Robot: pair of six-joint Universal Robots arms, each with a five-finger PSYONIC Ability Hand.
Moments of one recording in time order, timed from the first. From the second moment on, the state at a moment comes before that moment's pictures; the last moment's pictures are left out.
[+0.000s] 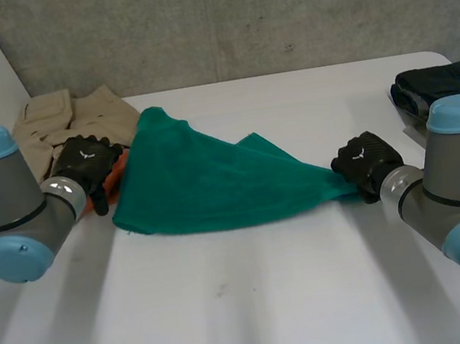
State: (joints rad) left arm 4.50 -2.24 -1.25 3.21 -1.44 3.77; right arm 1.89 -0.95 1.46 -0.12 1.42 2.40; left_hand 0.25 0.24 0.25 0.24 0.06; right_hand 1.12 1.19 1.19 1.20 1.00
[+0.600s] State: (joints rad) left arm 4.45 -2.32 -1.16 3.17 -1.33 3.74; right arm 1.88 -1.03 1.51 -0.11 1.43 2.45; left_hand 1.18 1.19 1.19 1.19 0.99; right_hand 1.12 1.19 1.19 1.20 1.00
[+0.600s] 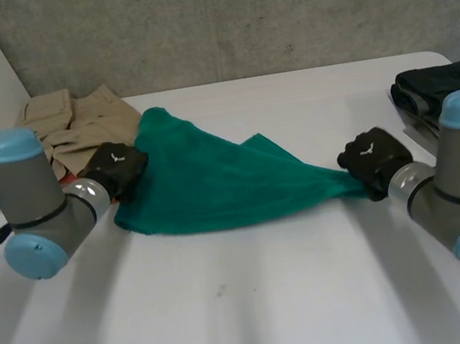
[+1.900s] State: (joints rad) left arm 4.33 -2.19 -1.12 2.90 -1.40 3.67; right arm 1.64 -1.19 1.25 0.29 1.40 2.65; left_hand 1.15 1.19 1.18 1.19 0.98; right_hand 1.12 1.19 1.19 1.20 1.00
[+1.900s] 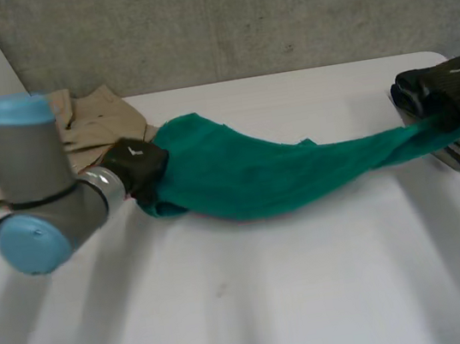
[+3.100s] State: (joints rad) left arm 4.20 -1.96 -1.38 3.01 -1.66 3.38; right arm 1.78 -1.00 1.21 0.27 1.39 2.82; left_hand 0.39 0.39 0.39 0.39 0.22; right_hand 0.51 0.51 0.51 0.52 0.35
